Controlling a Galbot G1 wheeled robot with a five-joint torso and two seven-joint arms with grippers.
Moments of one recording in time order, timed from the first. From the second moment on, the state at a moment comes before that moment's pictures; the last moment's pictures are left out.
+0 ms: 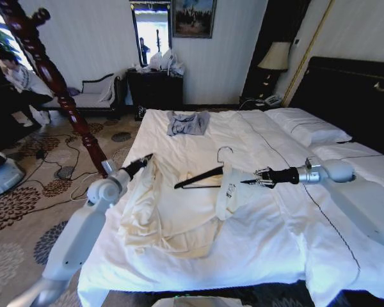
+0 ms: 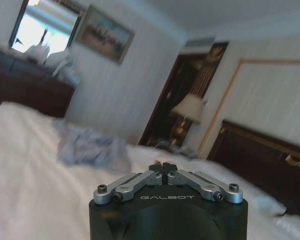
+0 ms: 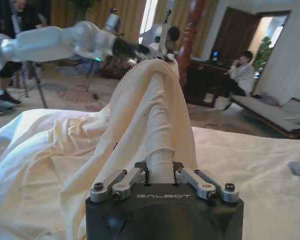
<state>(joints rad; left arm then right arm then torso) 0.75 -1.00 -0.37 -1.85 -1.10 0.44 0.00 -0.52 0.46 0.06 1.37 0.79 0.16 -1.28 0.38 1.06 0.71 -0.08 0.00</state>
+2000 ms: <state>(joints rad) 1.16 -1.26 -0.08 -1.92 -0.69 0.35 -0.14 -0.55 0.45 0.03 1.60 1.07 0.16 -1.01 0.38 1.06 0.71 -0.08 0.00</state>
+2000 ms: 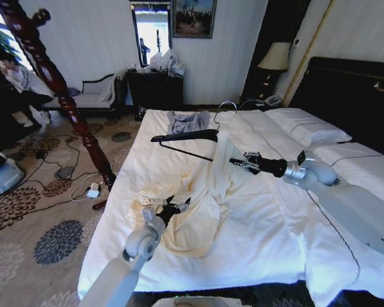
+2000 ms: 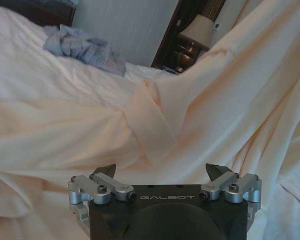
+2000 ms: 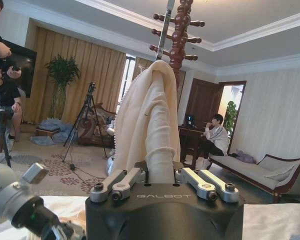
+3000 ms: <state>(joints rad) 1.06 -1.26 -0.17 -1.83 -0.72 0.31 -0.16 -0.55 0.45 0.04 1.59 1.06 0.17 -1.02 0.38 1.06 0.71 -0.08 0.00</state>
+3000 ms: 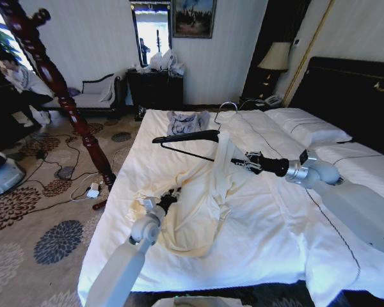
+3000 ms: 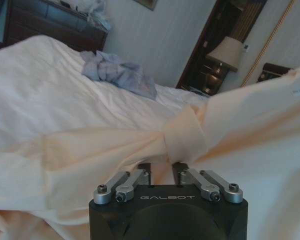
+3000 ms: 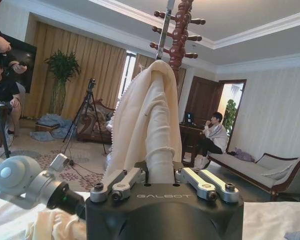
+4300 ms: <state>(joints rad) 0.92 -1.09 -0.40 -1.94 -1.10 0.34 -0.08 -0.54 0.45 0.05 1.55 1.06 0.18 -1.04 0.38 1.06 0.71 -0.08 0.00</state>
